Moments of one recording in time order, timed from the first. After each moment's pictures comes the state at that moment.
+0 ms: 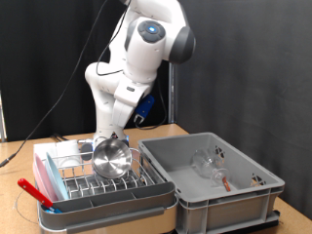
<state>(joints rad) -1.22 -0.51 1.04 -2.35 0.24 1.57 -0.52</state>
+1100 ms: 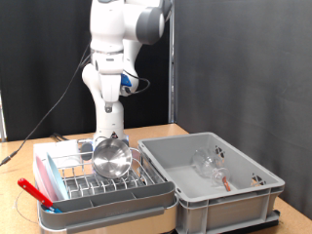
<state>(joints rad) -1.03 -0.69 0.64 -2.53 0.33 1.79 -1.28</state>
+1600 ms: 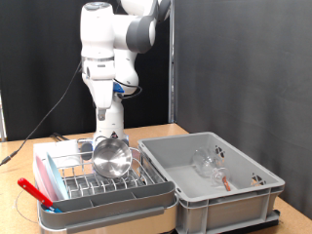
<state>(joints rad) -1.04 -0.67 0.63 -2.60 0.37 1.96 -1.37</state>
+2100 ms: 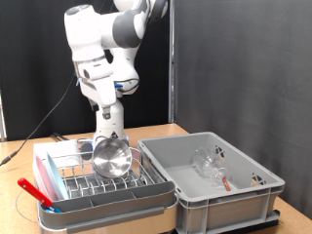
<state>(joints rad) -0.99 -0.66 0.51 -2.65 0.50 1.94 -1.68</state>
